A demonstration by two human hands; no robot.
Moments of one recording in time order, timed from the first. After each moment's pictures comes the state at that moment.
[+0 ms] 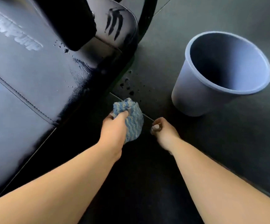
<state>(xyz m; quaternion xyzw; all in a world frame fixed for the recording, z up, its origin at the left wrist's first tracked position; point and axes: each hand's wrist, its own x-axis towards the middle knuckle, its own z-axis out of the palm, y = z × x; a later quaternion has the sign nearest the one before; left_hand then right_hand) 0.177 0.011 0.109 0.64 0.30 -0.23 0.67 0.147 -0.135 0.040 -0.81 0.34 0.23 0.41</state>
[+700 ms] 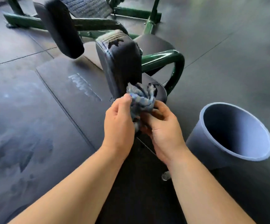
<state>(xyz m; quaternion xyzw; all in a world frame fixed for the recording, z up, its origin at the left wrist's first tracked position) 0.225 0.055 0.242 0.62 0.04 0.05 0.78 0.210 -0.036 0.239 -0.57 0.10 -0.03 0.81</state>
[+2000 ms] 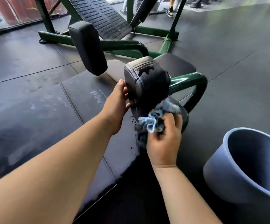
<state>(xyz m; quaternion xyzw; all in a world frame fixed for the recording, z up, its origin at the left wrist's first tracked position) 0.340 0.116 0.259 0.63 0.01 -0.06 0.77 0.265 0.000 0.201 -0.79 -0.01 -0.39 0.46</state>
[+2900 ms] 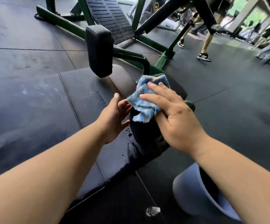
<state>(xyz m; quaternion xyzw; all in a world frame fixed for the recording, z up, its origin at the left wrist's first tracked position) 0.336 0.140 0.254 0.45 0.04 -0.18 0.87 0.293 -0.021 0.349 -0.92 -0.29 -0.15 0.20</state>
